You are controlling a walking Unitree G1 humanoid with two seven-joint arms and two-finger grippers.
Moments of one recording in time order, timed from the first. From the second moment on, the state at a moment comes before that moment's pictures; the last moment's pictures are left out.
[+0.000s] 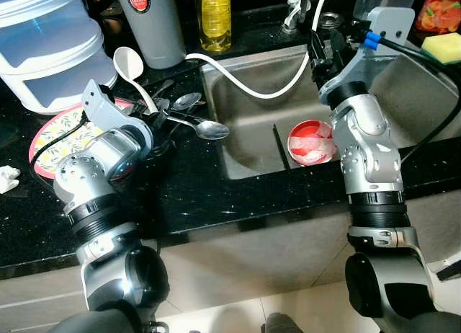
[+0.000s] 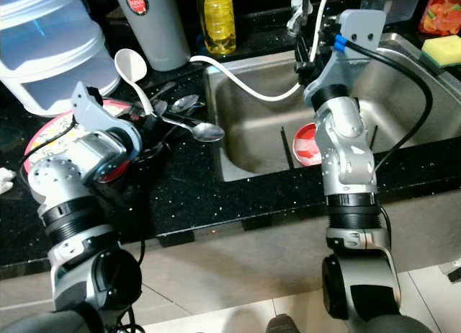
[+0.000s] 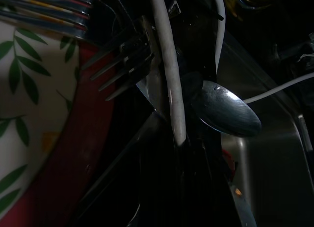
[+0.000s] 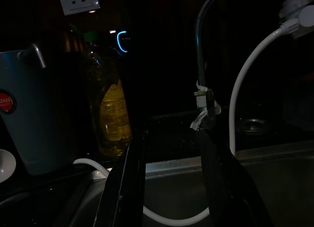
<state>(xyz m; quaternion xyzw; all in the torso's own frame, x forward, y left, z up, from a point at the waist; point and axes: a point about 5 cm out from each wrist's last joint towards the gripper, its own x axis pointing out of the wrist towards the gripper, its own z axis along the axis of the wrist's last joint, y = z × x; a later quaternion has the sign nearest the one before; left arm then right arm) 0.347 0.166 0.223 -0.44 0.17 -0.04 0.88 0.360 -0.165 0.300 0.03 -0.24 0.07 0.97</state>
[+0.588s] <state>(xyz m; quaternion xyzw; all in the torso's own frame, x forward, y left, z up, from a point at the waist) 0.334 0.169 0.276 -0.34 0.00 -0.08 0.94 0.361 -0.164 0.304 0.03 -0.24 0.07 0.97</state>
